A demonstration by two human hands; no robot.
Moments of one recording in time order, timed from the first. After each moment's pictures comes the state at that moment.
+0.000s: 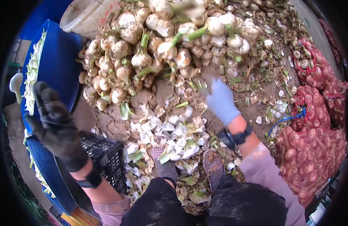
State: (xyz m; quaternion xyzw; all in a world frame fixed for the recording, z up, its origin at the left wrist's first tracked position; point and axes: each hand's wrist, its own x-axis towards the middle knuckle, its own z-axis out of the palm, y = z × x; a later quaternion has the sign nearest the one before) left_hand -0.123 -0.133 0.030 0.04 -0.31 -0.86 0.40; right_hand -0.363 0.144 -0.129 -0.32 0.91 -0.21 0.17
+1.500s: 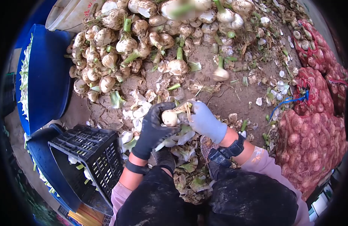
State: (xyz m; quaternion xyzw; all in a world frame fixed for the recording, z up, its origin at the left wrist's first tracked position) left_hand -0.144 0.044 -0.122 0.18 -0.82 -0.54 0.04; right_hand -0.270 0.186 -0.139 -0.21 0.68 -0.51 0.49
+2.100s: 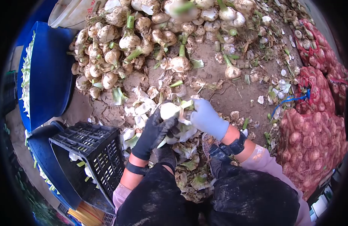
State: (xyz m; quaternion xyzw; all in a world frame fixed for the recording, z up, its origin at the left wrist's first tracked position) left_hand -0.127 0.045 -0.110 0.30 -0.52 -0.79 -0.12; right_hand -0.273 0.187 -0.132 -0.17 0.64 -0.49 0.57
